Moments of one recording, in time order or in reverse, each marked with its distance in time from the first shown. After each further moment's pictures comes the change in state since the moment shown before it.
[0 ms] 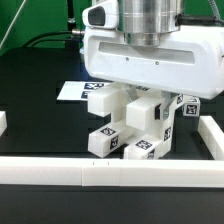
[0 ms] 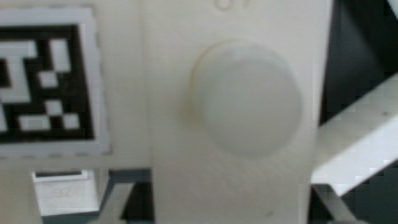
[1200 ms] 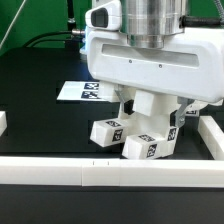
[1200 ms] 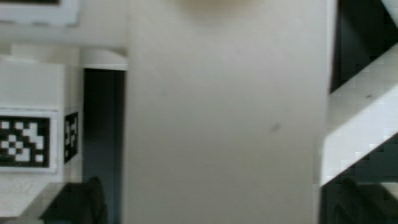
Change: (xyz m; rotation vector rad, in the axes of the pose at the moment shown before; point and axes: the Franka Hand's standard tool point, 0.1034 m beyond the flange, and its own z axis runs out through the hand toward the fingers) arm 0.000 -0.002 0.001 -0.003 -0.003 0.010
